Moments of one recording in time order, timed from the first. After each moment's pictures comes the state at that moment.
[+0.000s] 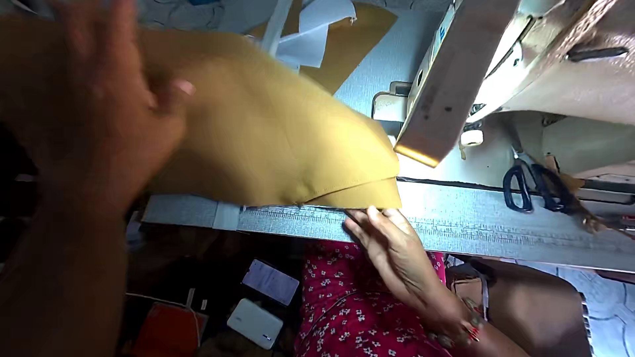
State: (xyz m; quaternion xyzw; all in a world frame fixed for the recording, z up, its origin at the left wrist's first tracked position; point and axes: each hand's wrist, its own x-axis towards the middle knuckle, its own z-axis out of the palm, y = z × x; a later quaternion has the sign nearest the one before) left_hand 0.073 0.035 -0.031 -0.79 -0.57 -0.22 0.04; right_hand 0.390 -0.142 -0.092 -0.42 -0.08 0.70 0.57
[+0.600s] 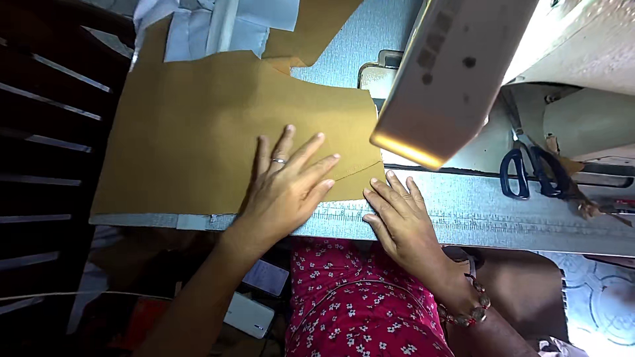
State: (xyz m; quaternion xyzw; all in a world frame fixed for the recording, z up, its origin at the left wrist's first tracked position) left_hand 0.222 -0.057 -0.127 -0.88 -0.43 -0.18 -0.12; right_hand 0.454 -0.144 -0.158 -0.54 -0.79 0.09 0.28
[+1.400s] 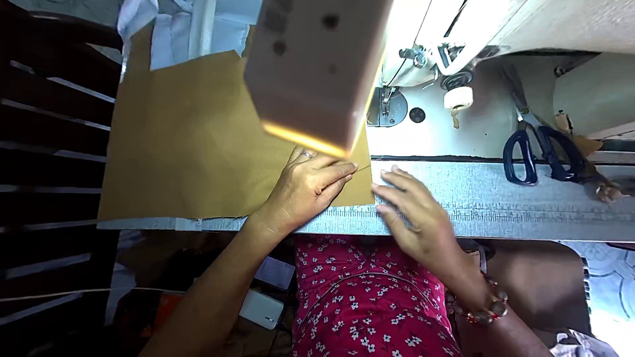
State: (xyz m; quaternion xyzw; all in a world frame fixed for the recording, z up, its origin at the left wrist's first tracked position) left_hand 0.253 -0.048 -0.144 -0.89 -0.33 -0.25 -0.18; right_hand 0.473 -0.147 -0.153 -0.52 -0.72 0.18 0.41
